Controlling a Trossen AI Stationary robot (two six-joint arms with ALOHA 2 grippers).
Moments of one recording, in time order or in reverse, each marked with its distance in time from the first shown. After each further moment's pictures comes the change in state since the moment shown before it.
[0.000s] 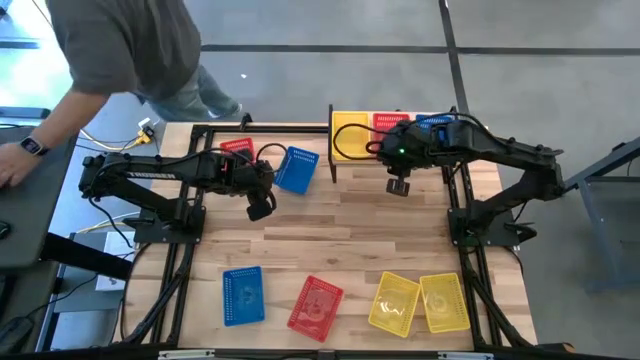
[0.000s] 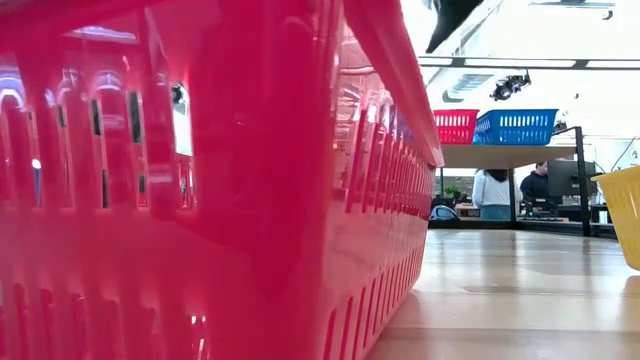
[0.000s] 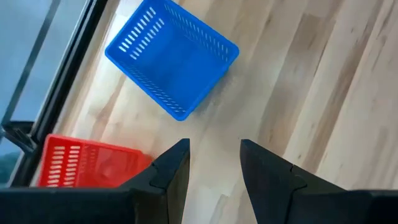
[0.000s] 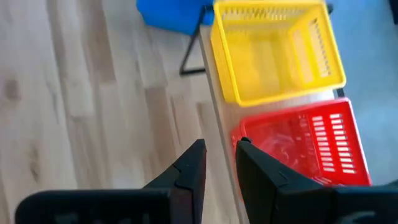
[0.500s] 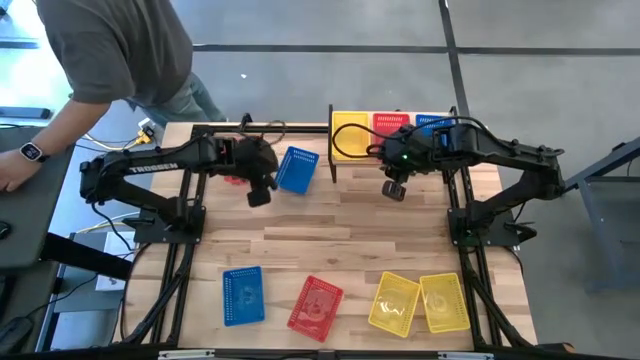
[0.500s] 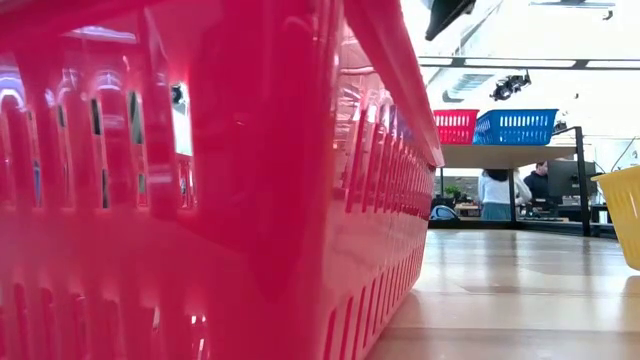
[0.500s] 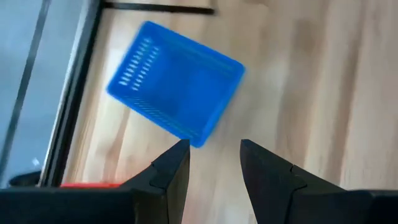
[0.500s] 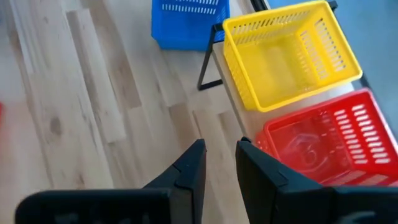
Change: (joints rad) left arm 0.205 0.000 0.000 0.113 0.163 0.311; right arm 0.058 0.000 0.027 0.001 -0.006 0.216
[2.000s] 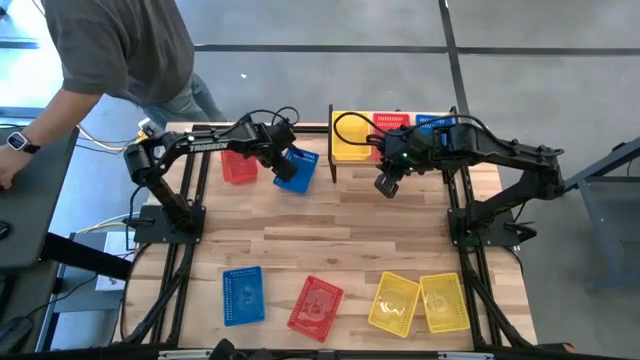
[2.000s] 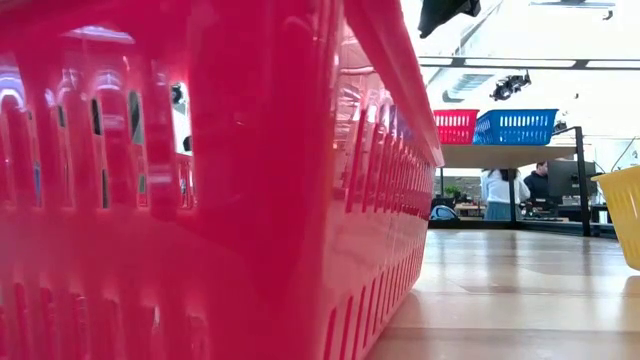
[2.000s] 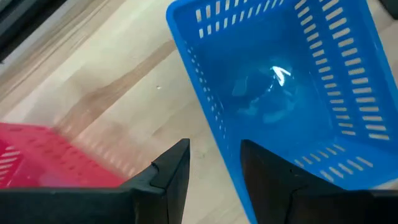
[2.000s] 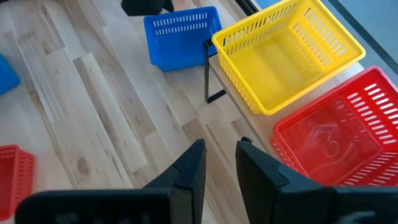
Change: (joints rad) left arm 0.279 0.396 0.000 0.175 0.071 -0.411; right arm 0.000 0.001 0.000 0.050 -0.001 0.196
